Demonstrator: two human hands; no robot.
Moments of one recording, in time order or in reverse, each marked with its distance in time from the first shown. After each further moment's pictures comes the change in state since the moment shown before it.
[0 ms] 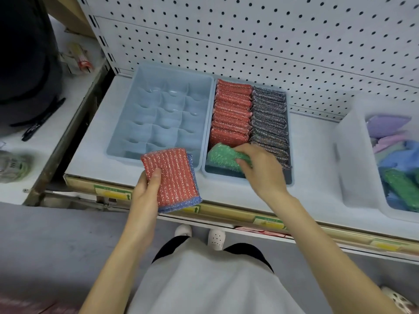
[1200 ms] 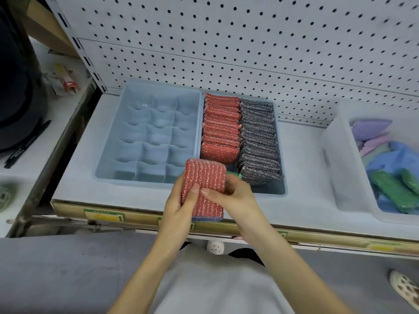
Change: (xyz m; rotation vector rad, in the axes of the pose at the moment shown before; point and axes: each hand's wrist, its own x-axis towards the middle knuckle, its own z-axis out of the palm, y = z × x) left_hand -0.004 -0.003 0.052 0.123 -0.253 0.151; right_hand -0.029 -0.055 0.004 1.099 -0.146 0.524
